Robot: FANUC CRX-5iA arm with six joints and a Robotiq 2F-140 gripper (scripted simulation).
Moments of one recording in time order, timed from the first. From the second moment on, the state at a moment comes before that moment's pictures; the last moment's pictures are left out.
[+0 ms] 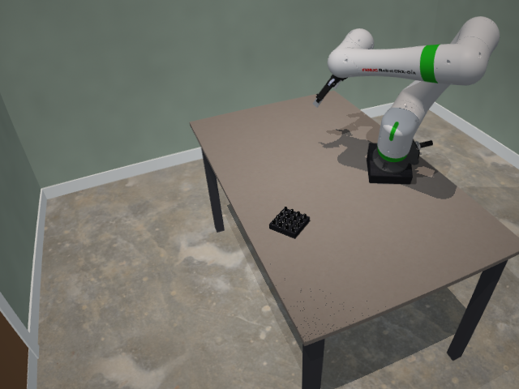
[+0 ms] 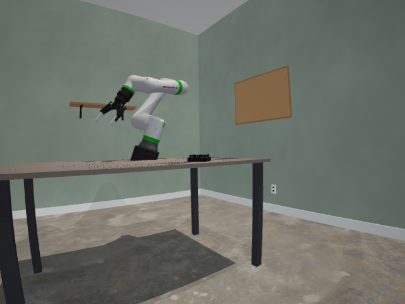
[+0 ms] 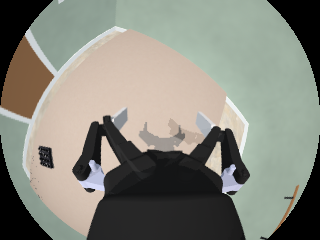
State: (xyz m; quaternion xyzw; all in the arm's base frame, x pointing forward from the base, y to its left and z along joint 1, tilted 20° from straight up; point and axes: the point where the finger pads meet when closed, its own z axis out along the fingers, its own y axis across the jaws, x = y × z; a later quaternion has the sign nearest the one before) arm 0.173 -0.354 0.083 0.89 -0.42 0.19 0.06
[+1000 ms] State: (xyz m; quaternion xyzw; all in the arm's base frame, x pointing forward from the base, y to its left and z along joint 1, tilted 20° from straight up) arm 0.337 -0.237 0.097 0.97 -0.15 0.17 -0.01
